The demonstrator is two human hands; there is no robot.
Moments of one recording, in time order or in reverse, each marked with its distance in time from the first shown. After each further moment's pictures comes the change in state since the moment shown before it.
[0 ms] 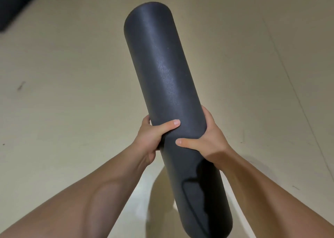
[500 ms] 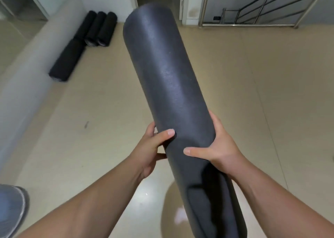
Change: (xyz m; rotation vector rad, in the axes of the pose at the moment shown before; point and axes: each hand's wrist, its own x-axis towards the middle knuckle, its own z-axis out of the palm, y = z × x) left_hand -0.299 0.409 -0.065 0.027 -0.196 0.119; right_hand -0.138 -0.500 0.025 -0.059 -0.012 -0.100
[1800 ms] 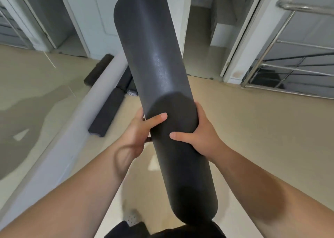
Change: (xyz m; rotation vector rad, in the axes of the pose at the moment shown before) left_hand 0.297 0.536 -0.520 0.001 0.186 0.247; right_hand 0.599 -0.420 0.384 -0.099 -0.078 -0.188
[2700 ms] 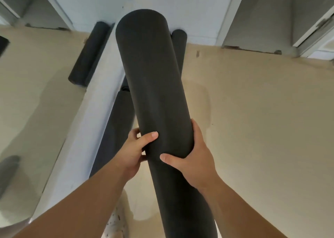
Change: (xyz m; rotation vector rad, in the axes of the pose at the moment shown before) left_hand 0.685 -0.130 -0.358 -0.065 0.151 -0.444; right_hand 0.657 0.236 0.304 -0.145 0.045 0.348
